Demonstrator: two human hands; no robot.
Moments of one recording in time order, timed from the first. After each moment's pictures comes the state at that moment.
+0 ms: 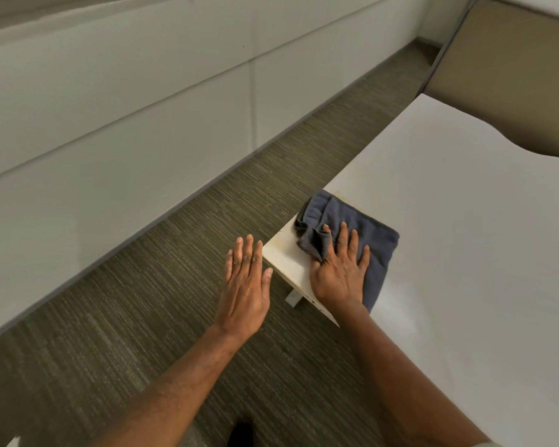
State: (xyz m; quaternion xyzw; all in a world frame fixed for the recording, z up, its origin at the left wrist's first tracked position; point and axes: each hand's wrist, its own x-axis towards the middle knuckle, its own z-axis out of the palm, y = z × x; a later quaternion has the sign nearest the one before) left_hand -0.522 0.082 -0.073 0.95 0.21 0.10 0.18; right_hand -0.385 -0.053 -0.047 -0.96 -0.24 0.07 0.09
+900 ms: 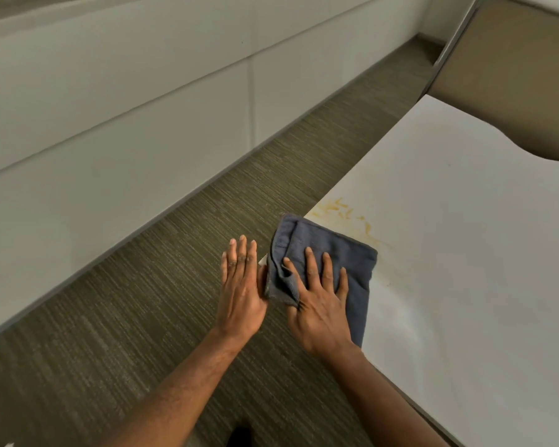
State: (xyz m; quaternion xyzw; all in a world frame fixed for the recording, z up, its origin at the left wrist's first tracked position) left_hand -0.503 0.098 -0.080 0.93 0.25 0.13 0.23; right_hand -0.431 -0.050 -0.053 -0.92 -0.37 0.08 0.08
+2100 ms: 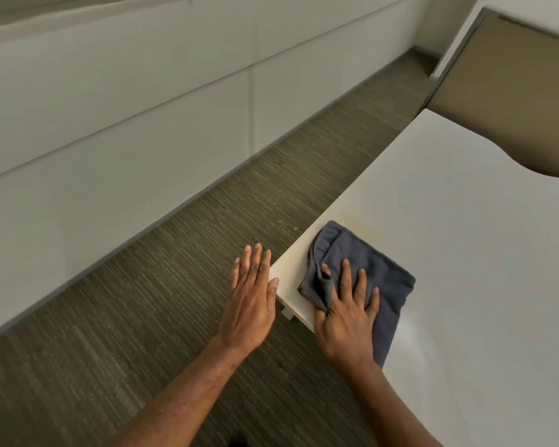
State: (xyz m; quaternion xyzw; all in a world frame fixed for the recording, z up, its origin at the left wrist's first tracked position) left_hand -0.489 0.104 -0.077 0.95 0.19 0.11 0.23; right_hand -0.410 -0.067 -0.050 -0.96 -0.26 0.07 0.08
